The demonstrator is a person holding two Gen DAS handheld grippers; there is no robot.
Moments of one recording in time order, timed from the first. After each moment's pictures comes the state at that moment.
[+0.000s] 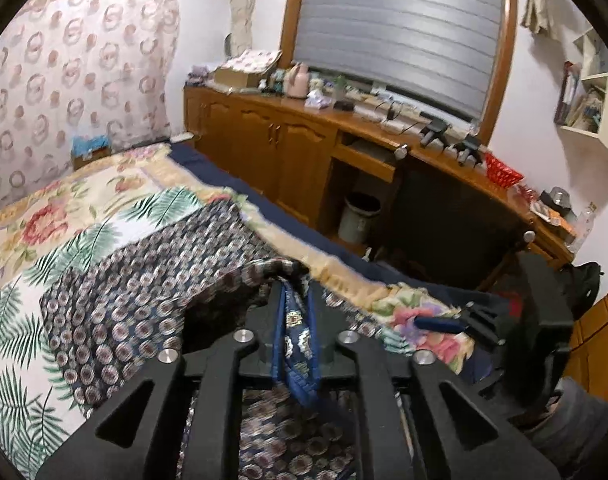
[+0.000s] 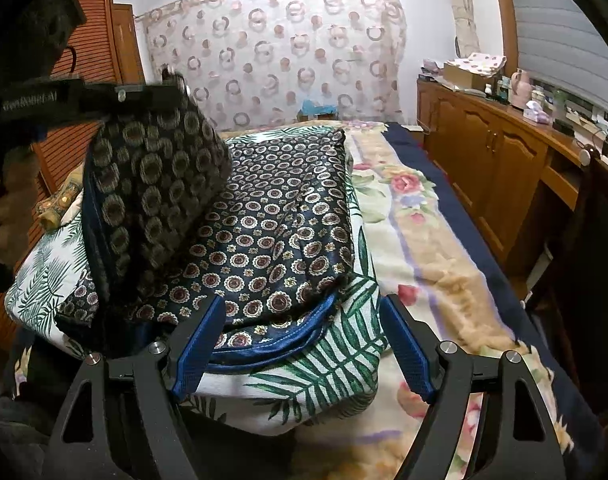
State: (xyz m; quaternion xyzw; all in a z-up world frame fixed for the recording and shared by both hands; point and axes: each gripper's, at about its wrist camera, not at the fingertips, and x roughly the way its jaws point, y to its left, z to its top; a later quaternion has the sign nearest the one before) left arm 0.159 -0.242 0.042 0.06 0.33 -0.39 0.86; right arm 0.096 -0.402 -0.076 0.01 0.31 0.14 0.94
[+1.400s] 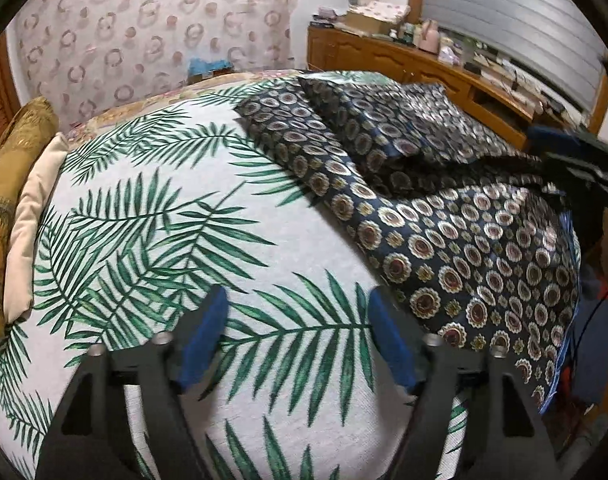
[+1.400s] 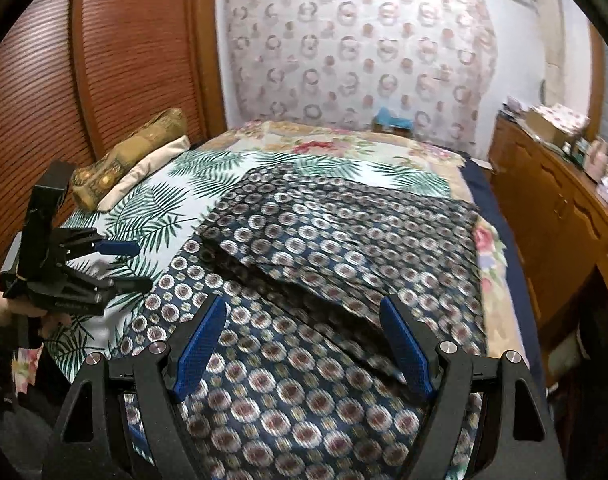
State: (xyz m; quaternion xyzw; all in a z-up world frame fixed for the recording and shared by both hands) left arm 0.172 -0.066 -0.078 0.07 0.42 -0.20 0.88; right arm 0.177 -0.285 -0.039 -0.09 0.30 0.24 0.92
